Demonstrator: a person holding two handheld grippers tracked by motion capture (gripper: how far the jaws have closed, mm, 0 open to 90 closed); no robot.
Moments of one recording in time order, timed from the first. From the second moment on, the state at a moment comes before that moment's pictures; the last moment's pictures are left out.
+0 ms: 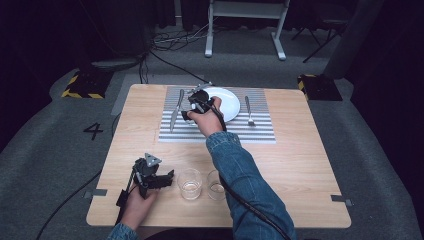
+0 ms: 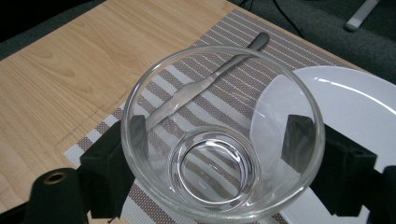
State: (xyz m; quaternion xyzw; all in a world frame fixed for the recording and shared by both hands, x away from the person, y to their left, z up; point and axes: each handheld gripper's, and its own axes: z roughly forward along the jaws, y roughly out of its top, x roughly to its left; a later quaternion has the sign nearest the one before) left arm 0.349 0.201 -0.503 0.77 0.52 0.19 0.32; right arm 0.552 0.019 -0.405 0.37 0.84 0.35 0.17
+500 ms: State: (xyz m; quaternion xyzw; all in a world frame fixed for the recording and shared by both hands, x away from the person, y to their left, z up) left arm 0.349 0.201 -0.503 0.77 0.52 0.19 0.31; right arm 0.561 0.036 -0.432 0.39 0.84 0.34 0.16
